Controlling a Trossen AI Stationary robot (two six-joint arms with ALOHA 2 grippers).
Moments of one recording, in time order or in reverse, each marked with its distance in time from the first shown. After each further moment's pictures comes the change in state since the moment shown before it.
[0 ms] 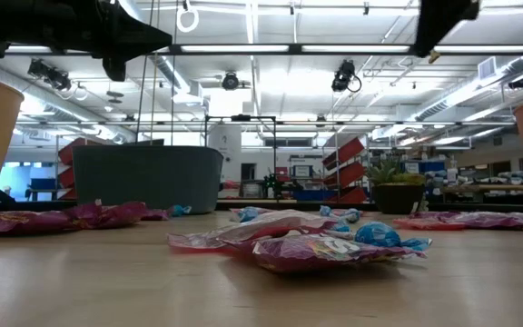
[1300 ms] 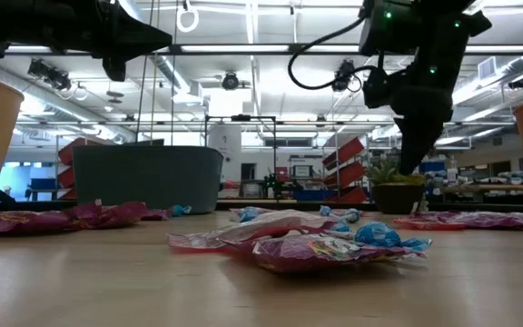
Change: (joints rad) left arm 0.000 0.000 0.000 0.000 0.000 -0.003; right arm -0.338 0.000 -0.543 0.538 -0.156 -0.471
